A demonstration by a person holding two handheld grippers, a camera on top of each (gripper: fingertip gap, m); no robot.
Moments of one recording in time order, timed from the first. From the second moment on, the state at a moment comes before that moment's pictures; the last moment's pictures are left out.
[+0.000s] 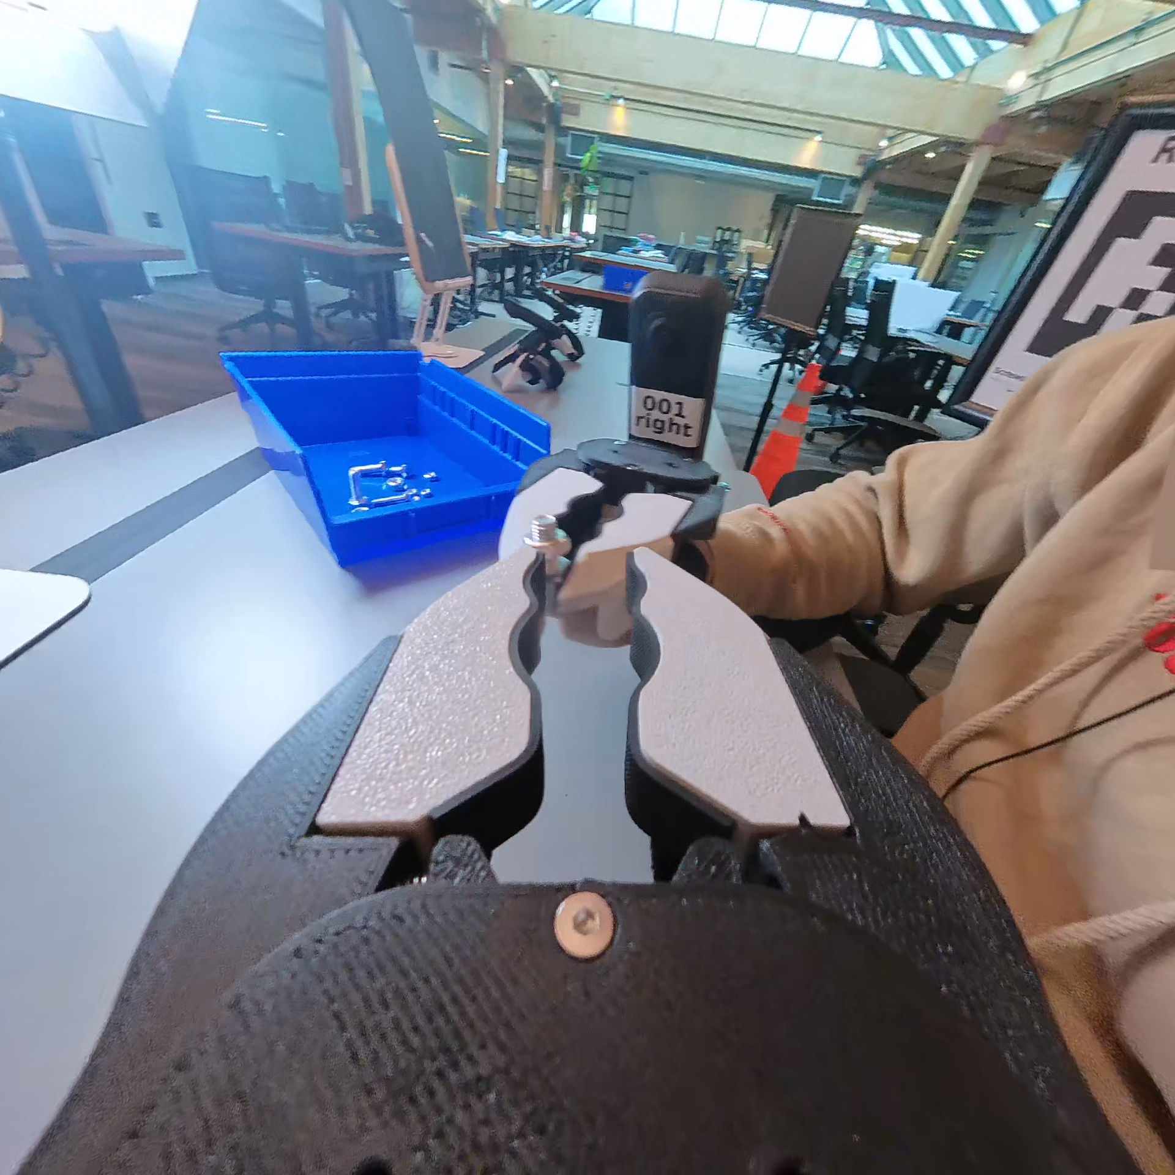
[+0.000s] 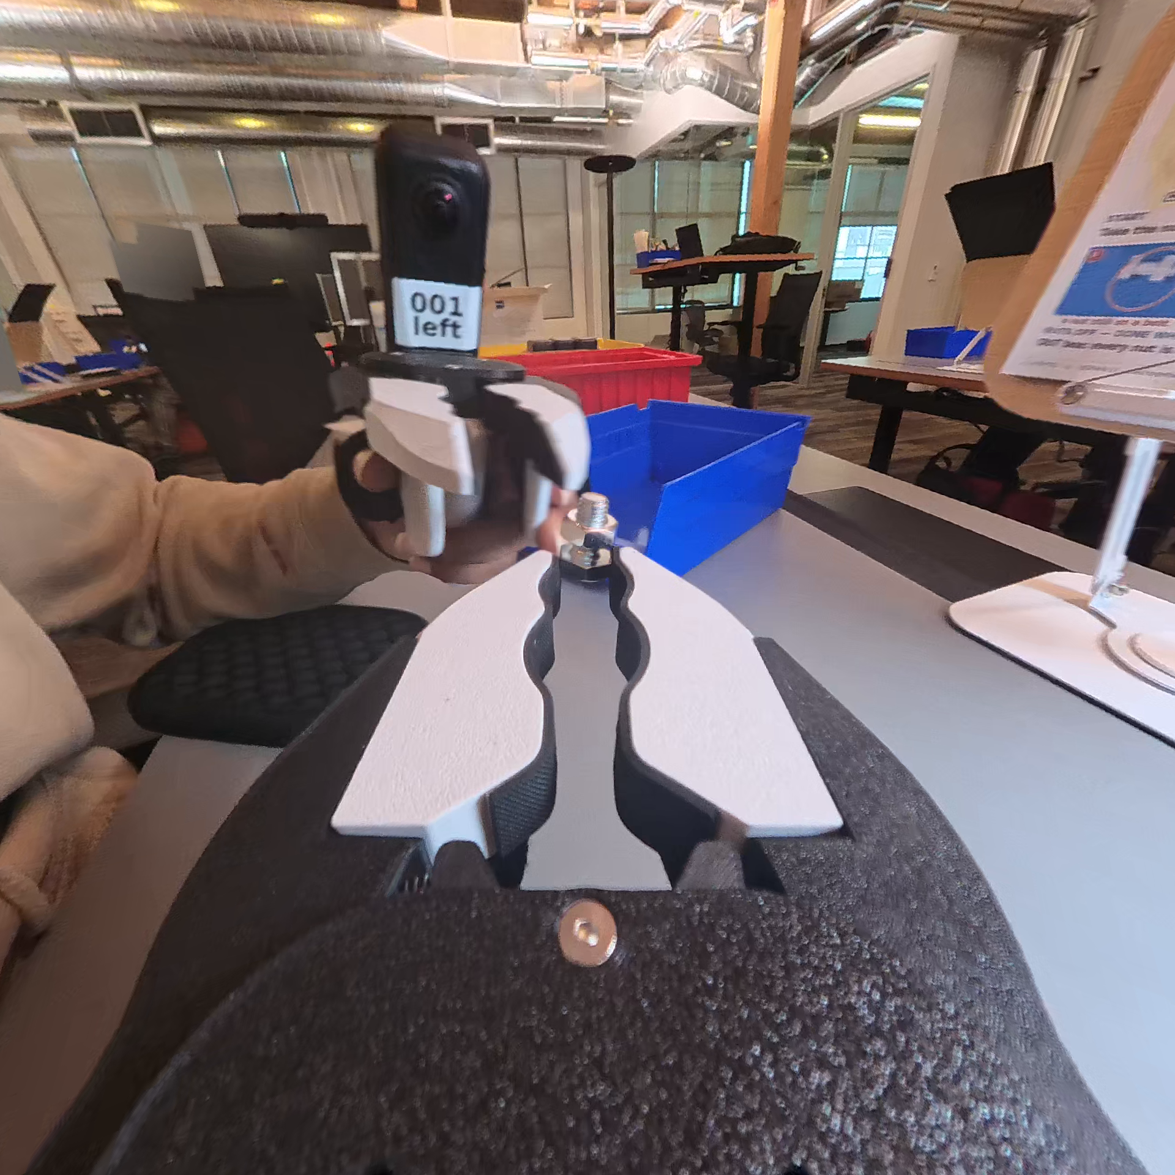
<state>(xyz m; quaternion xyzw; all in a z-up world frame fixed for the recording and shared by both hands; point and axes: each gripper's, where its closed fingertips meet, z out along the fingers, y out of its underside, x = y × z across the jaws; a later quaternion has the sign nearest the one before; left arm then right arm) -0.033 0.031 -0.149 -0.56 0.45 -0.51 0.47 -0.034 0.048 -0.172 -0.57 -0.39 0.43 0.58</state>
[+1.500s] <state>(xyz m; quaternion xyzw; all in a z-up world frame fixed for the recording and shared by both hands) -0.028 0.043 -0.166 -0.56 0.41 -0.46 0.55 -0.056 0.044 -0.180 -0.57 -0.37 0.43 0.60</state>
